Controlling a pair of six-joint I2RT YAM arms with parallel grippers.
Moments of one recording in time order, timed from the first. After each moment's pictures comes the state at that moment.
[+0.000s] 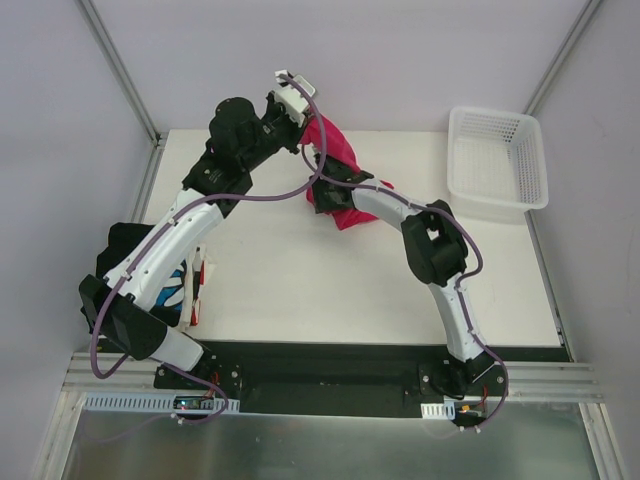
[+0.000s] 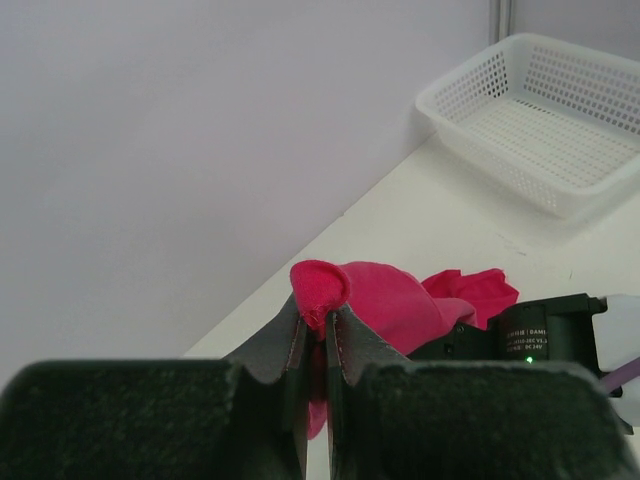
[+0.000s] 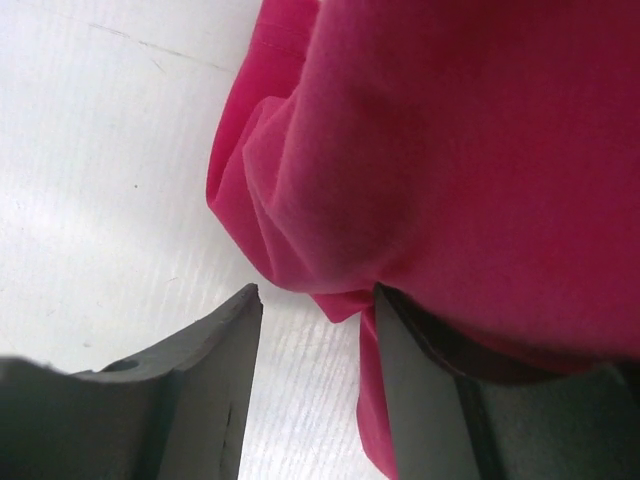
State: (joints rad) left arm -0.54 1.47 1.58 -0.10 0.18 0.28; right arm 0.64 2.29 1.83 -0.43 0.11 0.30
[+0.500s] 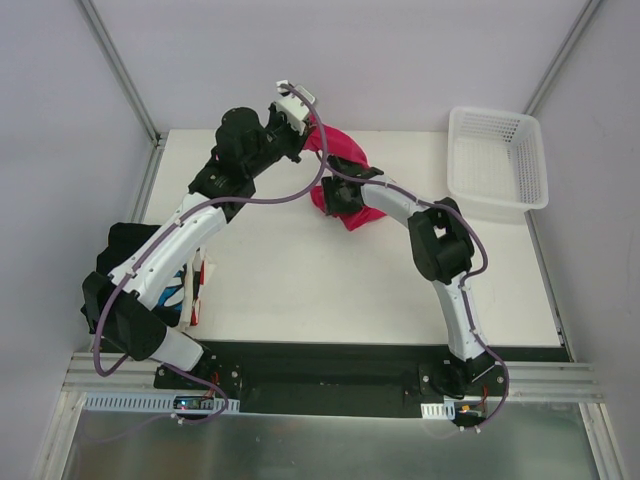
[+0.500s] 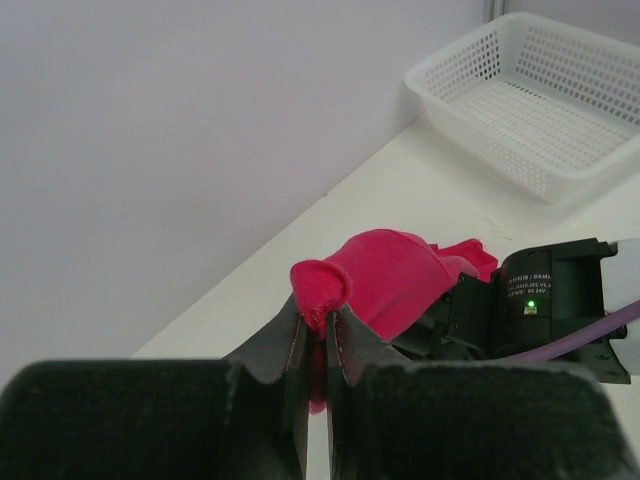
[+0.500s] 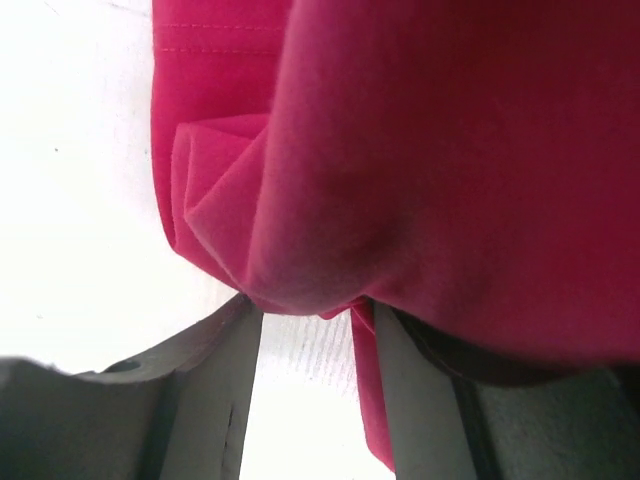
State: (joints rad) left arm -0.53 1.46 1.49 -0.05 0.19 0.23; right arm 0.59 2.28 1.83 -0.54 0.05 0.33
